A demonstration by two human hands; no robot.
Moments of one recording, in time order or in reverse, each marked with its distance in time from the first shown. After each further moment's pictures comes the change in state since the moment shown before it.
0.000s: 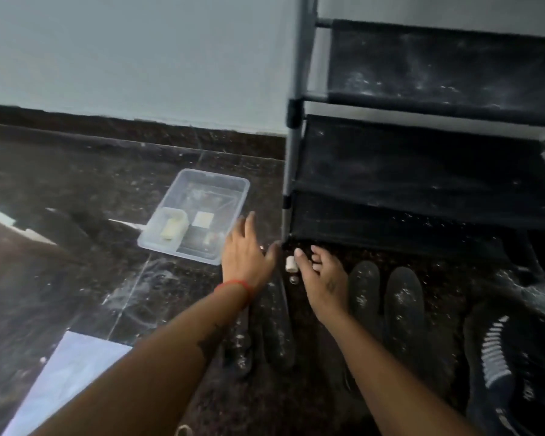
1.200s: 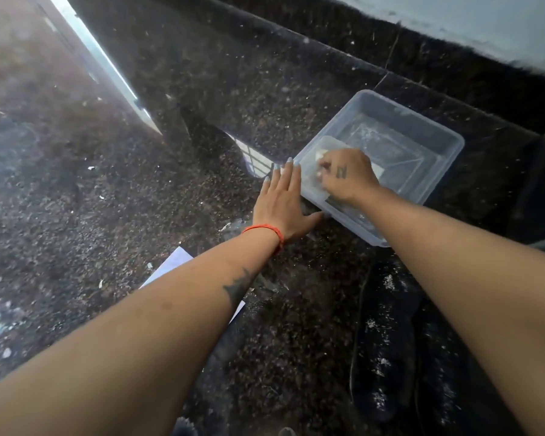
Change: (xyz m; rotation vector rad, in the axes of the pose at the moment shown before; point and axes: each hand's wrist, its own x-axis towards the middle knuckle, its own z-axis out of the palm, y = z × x) left_hand 0.067 -0.262 -0.025 0.218 -0.081 -0.175; right_hand 0.094 -0.094 0.309 -0.774 -0.490 -0.779
